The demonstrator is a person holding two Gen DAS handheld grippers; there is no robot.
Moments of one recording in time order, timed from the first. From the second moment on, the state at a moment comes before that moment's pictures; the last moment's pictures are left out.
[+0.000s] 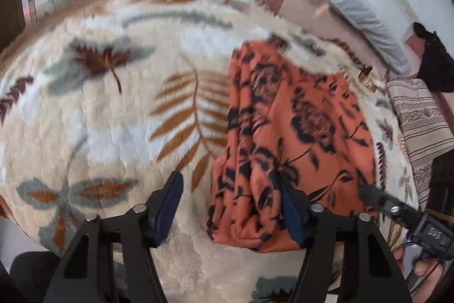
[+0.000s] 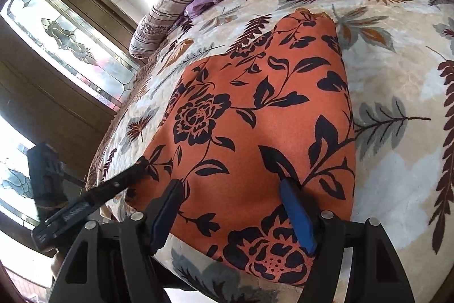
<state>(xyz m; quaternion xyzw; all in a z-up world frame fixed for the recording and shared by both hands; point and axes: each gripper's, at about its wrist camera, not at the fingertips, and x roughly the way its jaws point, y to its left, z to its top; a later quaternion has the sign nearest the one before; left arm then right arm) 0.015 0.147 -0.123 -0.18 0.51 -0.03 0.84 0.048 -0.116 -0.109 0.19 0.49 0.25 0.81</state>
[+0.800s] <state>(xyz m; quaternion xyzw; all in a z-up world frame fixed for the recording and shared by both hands) 0.104 0.147 -0.118 -0.24 0.50 -0.07 0.83 0.047 -0.131 -0.113 0.22 0.48 0.29 0.80</state>
